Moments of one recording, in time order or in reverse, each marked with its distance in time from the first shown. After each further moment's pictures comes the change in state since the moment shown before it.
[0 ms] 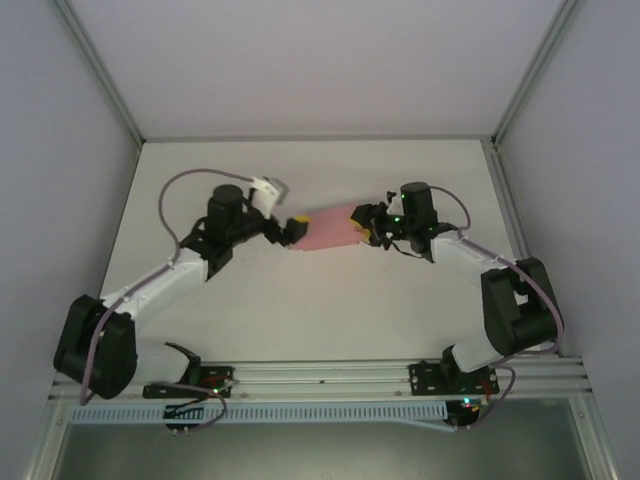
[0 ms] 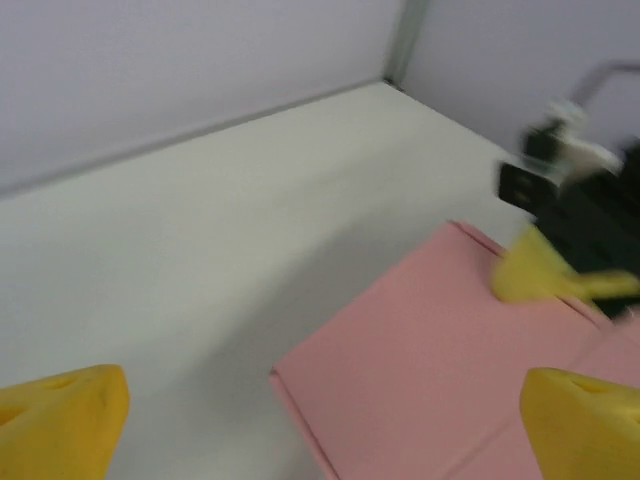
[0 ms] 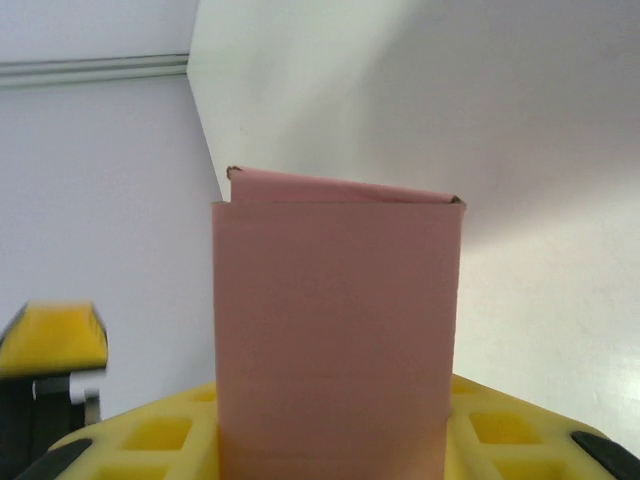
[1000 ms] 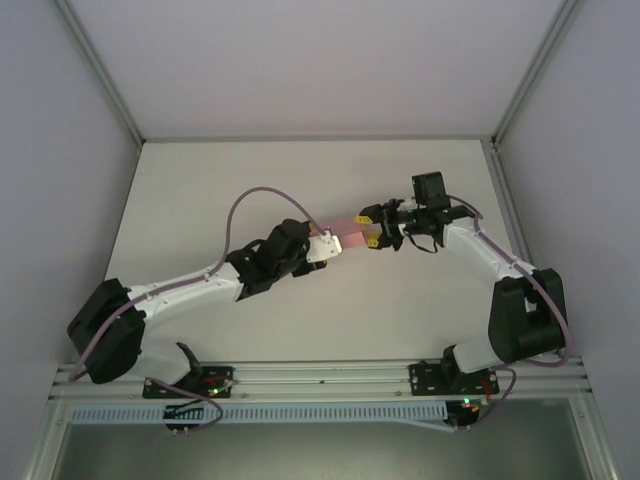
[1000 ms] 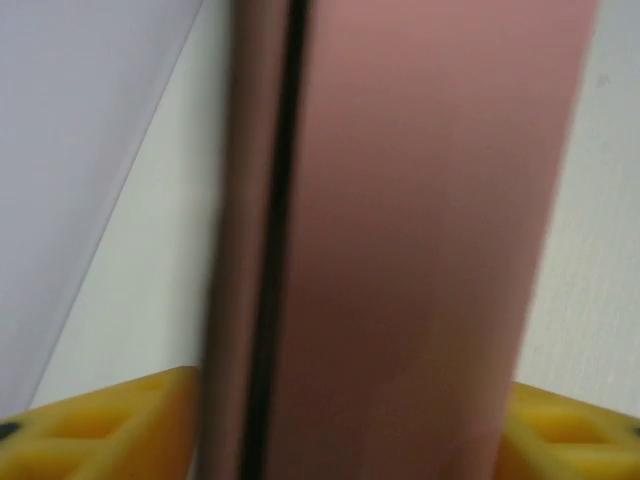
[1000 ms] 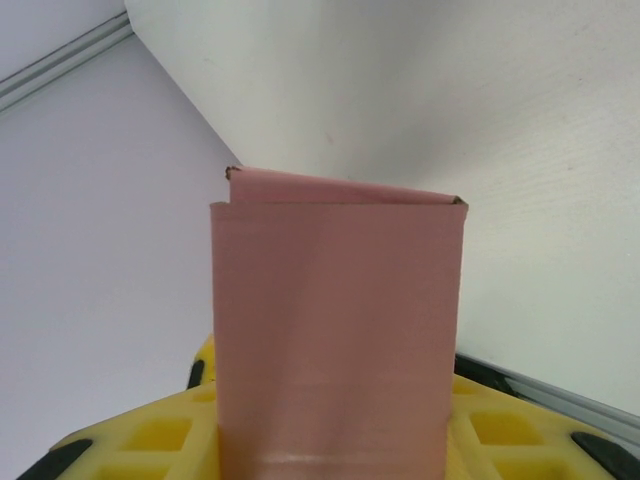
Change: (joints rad) left arm -0.365 0.109 0.055 -0.212 -0.570 0.480; right arm -0.055 -0.048 0.145 -0.413 -0.199 0.163
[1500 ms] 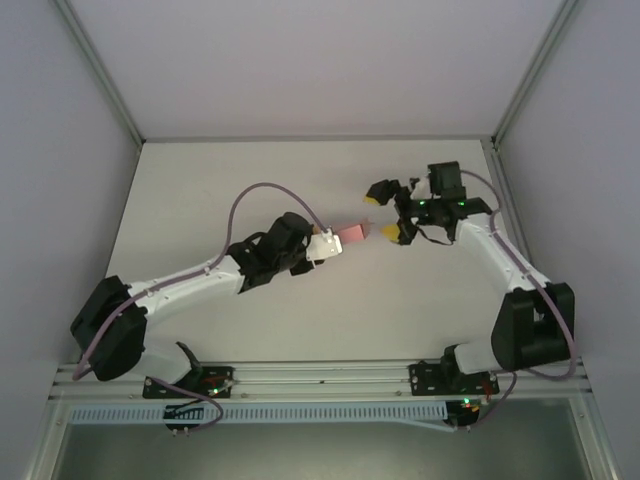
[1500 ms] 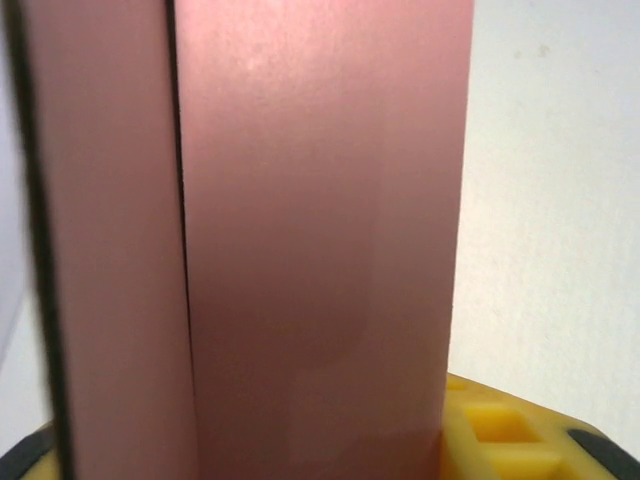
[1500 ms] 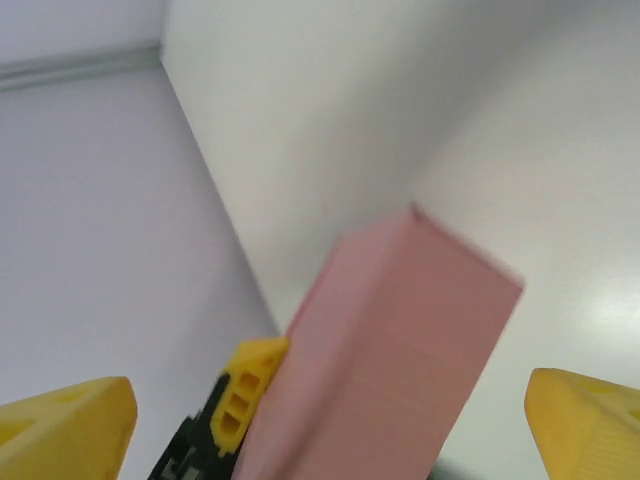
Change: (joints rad) left arm 0.073 0.026 0.113 -0.217 0.161 0.041; right arm -0.114 -0.134 0.080 -0.051 0.240 -0.505
